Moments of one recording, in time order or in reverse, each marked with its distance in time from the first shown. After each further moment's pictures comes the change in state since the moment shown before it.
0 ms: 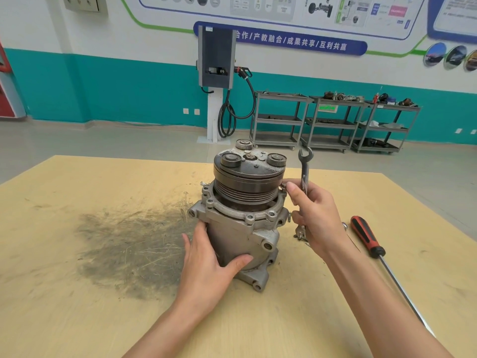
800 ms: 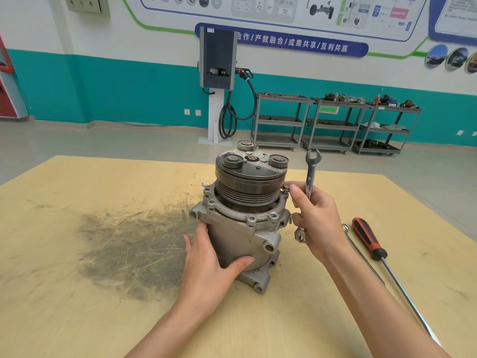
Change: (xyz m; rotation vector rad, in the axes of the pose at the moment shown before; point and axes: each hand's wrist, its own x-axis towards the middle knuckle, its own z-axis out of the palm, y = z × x) left_hand -0.002 0.002 -0.001 0.014 -0.030 -0.029; right_hand -0.002 0.003 0.003 0.021 0.033 -0.024
